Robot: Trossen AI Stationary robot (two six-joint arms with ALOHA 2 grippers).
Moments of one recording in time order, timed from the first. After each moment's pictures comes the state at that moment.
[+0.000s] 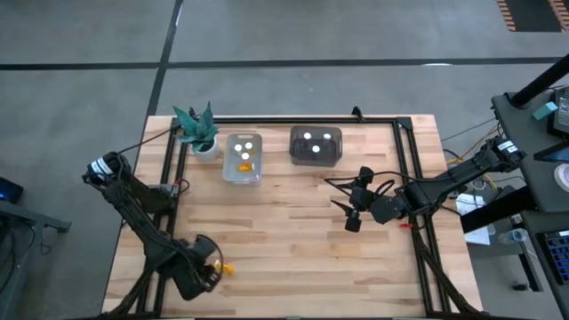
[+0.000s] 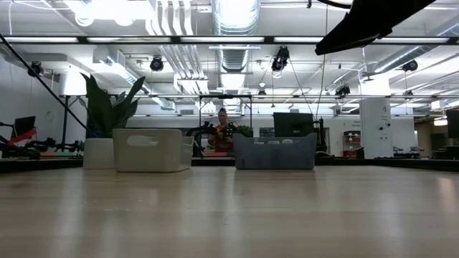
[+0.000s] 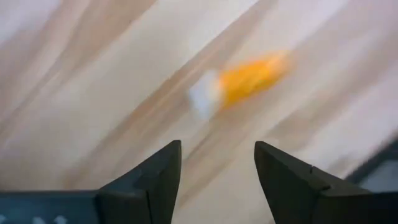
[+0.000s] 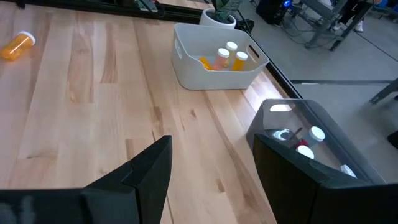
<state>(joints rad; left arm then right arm) -0.93 1.49 0.97 -0.84 -0.11 -1.83 0.41 1.10 0.70 -0.20 0.70 0.15</state>
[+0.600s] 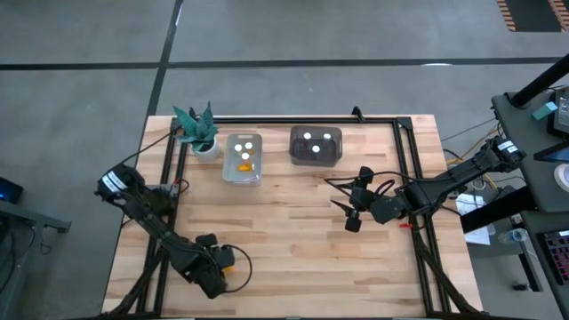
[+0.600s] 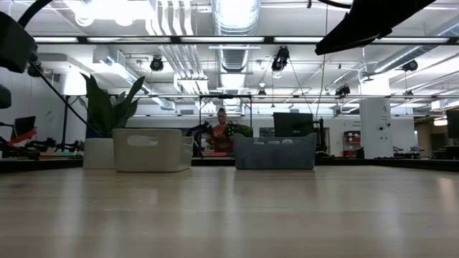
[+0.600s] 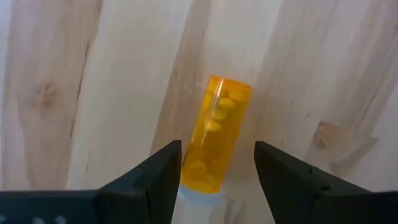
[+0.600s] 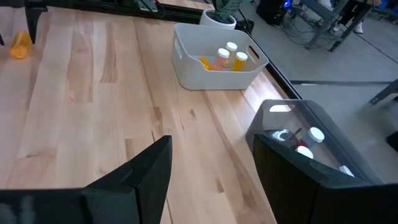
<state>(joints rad) -0.82 1.67 0.97 -0.69 -0.12 -1.12 0.41 1.10 0.70 -0.20 0.70 0.15</state>
